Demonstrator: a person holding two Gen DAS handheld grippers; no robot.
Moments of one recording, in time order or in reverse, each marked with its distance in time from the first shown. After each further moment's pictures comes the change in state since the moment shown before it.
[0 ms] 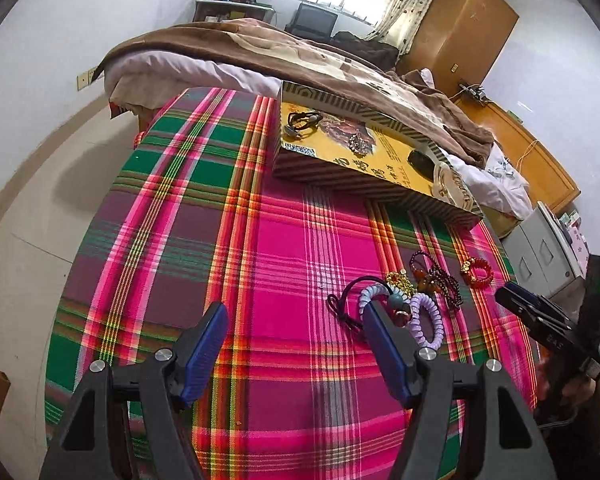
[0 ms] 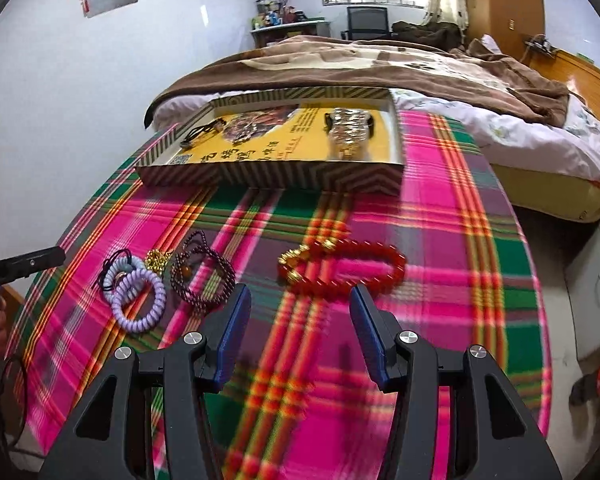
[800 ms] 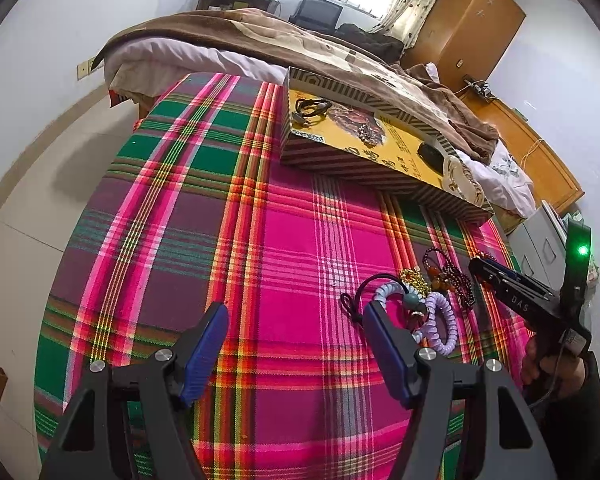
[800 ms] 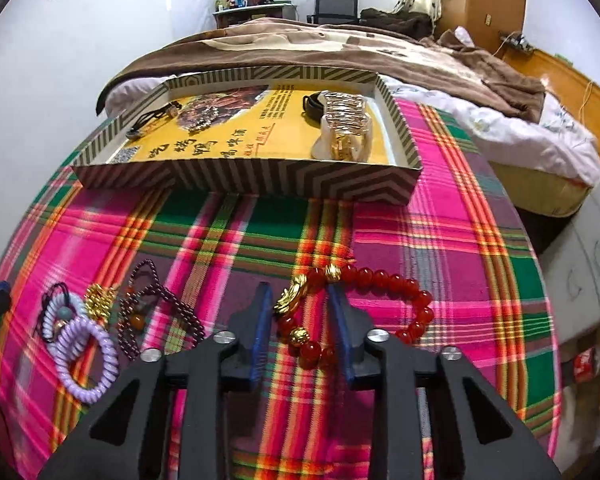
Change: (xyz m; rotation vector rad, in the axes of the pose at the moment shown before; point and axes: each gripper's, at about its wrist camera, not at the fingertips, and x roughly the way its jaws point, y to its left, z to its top) left arm 0.019 0.007 0.002 -0.016 0.030 0.000; right arm 0.050 0.014 0.023 0.026 0.059 -0.197
